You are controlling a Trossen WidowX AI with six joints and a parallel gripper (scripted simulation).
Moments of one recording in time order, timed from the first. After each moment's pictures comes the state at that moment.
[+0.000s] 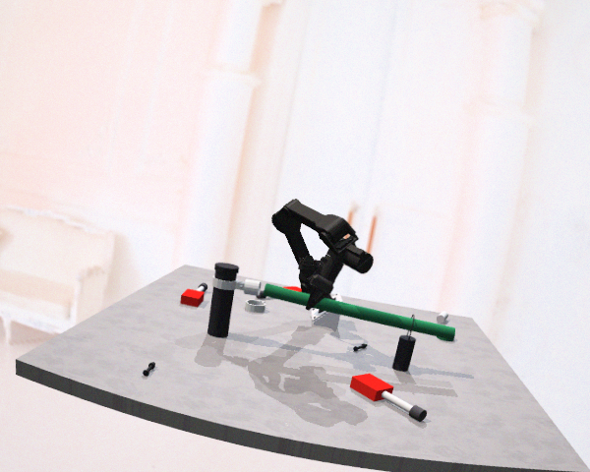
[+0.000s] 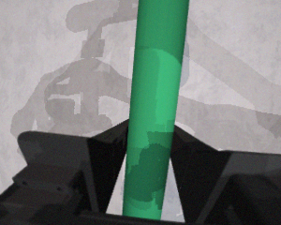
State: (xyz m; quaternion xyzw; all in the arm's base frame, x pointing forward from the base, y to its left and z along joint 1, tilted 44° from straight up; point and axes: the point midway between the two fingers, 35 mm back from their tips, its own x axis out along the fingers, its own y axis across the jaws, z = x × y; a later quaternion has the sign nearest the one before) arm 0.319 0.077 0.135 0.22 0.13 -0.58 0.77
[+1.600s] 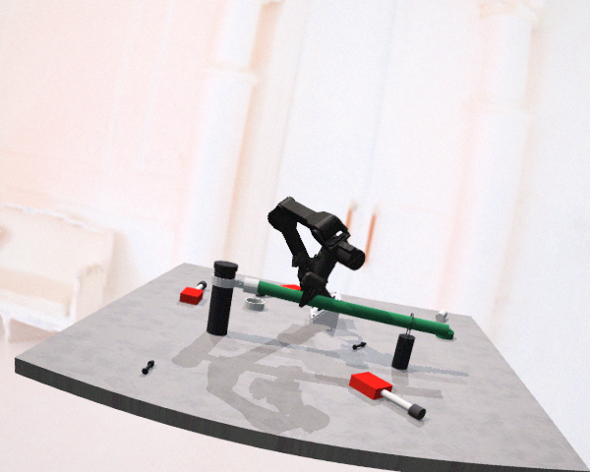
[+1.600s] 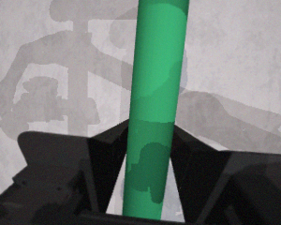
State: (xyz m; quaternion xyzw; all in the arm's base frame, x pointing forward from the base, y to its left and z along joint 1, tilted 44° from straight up) arm 0.318 0.065 0.145 0.22 0.13 -0.58 0.77
